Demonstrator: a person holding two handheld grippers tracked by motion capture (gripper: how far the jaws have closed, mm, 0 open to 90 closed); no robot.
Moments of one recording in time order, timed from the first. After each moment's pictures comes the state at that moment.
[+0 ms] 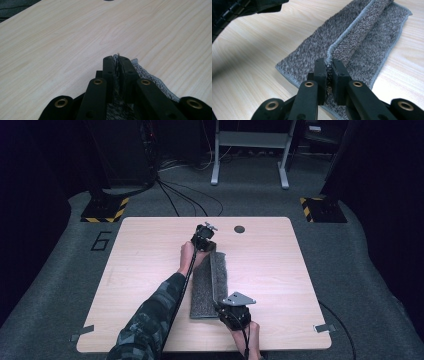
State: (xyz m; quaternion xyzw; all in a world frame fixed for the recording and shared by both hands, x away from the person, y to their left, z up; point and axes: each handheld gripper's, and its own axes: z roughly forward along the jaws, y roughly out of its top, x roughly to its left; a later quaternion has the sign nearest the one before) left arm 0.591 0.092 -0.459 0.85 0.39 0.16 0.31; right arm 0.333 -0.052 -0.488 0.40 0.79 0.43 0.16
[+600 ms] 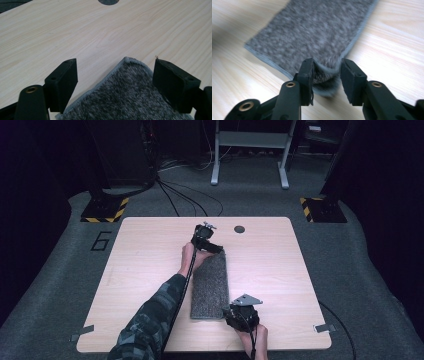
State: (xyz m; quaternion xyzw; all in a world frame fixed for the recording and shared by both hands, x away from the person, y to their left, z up) left arm 0.593 0.099 -0.459 0.83 0.41 0.14 0.34; right arm 0.336 -0.078 -0.506 0.45 0.79 0.37 0.15
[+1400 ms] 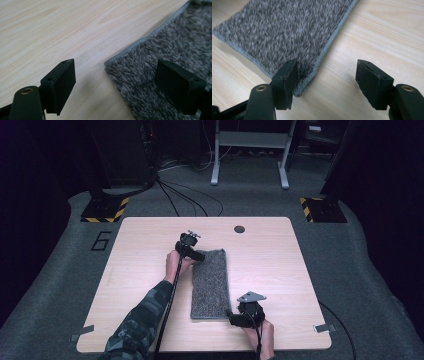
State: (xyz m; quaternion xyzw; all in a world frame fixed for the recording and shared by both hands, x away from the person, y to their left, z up) left arm 0.591 0.150 -0.499 0.84 0.44 0.16 0.26; right arm 0.351 -0.095 -0.517 0.44 0.81 0.35 0.16
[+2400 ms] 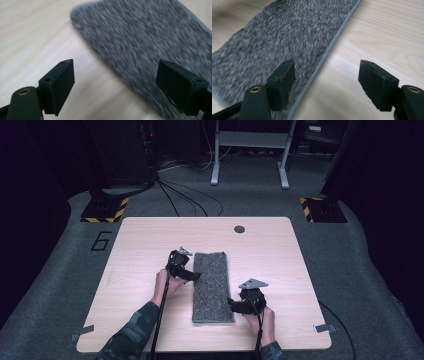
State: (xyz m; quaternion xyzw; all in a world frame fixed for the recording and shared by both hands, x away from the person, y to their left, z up) left arm 0.497 0.177 -0.497 0.85 0.40 0.12 0.33; right arm 0.388 -0.098 -0.498 0.44 0.81 0.36 0.17
